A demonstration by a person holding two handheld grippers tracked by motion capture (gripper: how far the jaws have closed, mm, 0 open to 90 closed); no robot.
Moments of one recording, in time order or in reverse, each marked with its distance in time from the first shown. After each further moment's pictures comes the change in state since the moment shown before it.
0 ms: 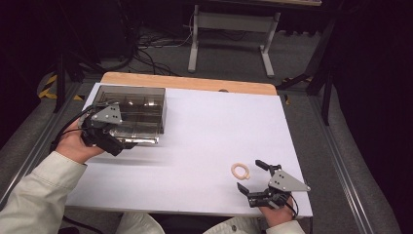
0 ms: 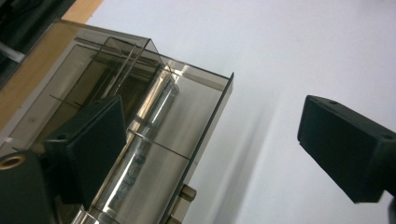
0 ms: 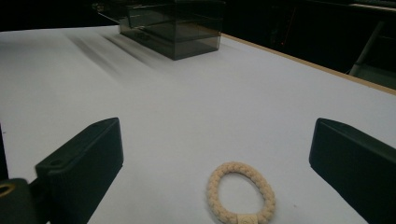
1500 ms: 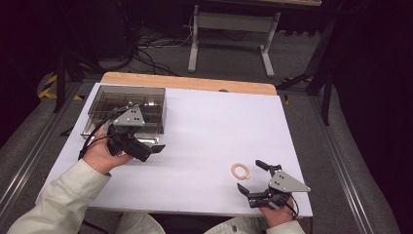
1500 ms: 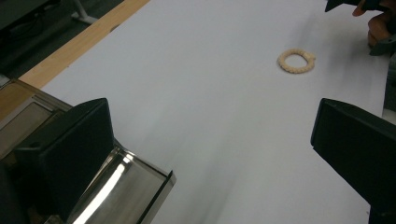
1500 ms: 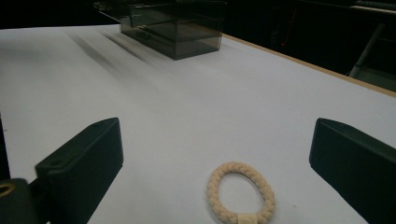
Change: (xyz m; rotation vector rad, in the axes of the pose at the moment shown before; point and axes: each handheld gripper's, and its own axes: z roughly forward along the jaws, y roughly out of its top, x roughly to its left) left arm -0.041 0.041 0.027 -0.203 -0.025 -0.124; right arm 0.000 0.000 -0.001 -0.002 -0.001 -0.018
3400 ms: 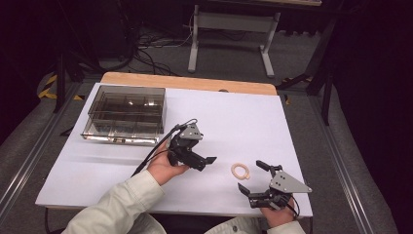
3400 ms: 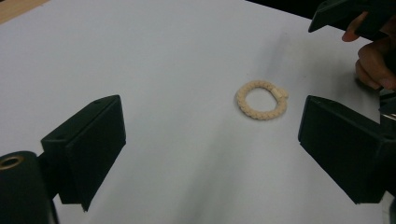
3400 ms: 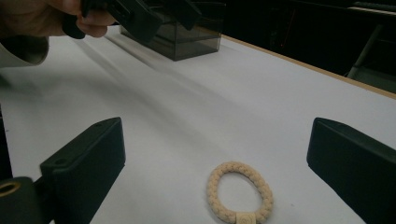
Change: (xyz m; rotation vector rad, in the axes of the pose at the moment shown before) left arm -0.056 0.020 0.140 -0.014 -0.137 -0.087; right arm 0.001 0.001 -0.003 0.000 -0.002 0.004
